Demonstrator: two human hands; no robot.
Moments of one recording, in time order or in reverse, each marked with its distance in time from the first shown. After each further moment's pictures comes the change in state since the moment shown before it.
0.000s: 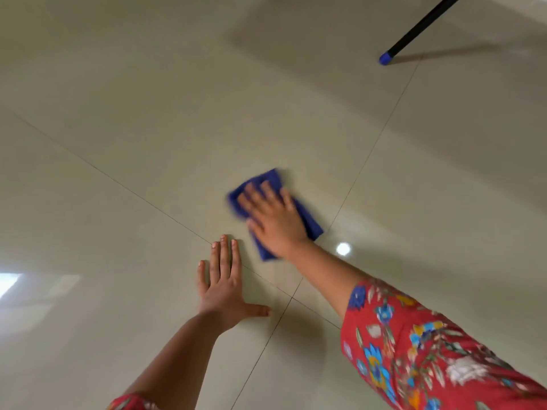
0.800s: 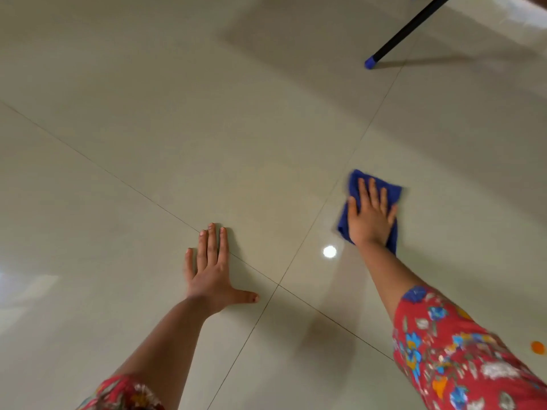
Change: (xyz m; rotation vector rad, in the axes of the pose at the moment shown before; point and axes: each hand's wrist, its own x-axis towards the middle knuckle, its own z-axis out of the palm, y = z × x) left_hand -0.001 0.001 0.003 -0.021 0.036 0.005; right_hand -0.087 0.159 -0.011 0.109 0.125 0.831
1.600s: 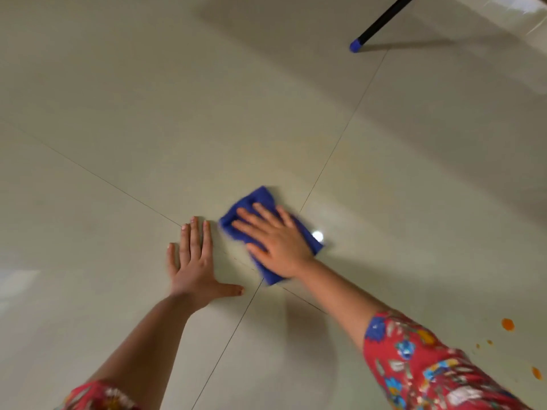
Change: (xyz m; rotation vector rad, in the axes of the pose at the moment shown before) left_hand 0.000 0.003 -0.005 -0.037 -0.014 -0.011; right_hand -0.101 -0.083 0.019 -0.099 -0.183 -0.959
